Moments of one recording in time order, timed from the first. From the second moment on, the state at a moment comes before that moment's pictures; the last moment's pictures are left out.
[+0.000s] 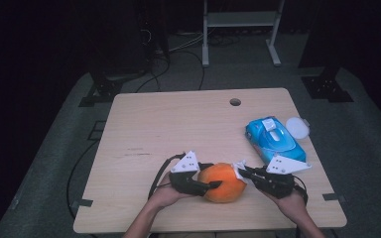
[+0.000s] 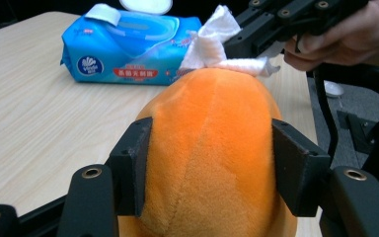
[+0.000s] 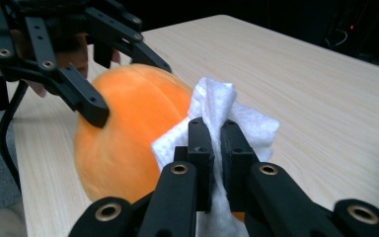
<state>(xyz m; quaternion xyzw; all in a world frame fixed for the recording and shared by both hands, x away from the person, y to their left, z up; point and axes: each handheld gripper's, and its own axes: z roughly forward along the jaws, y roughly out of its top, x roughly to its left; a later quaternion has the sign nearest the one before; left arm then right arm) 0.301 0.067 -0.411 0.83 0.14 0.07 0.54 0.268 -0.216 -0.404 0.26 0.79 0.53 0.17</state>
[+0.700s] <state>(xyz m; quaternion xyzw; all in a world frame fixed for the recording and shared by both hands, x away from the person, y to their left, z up) 0.314 0.080 -0.420 0.83 0.15 0.03 0.54 0.271 -0.202 -0.413 0.25 0.80 0.52 0.17</state>
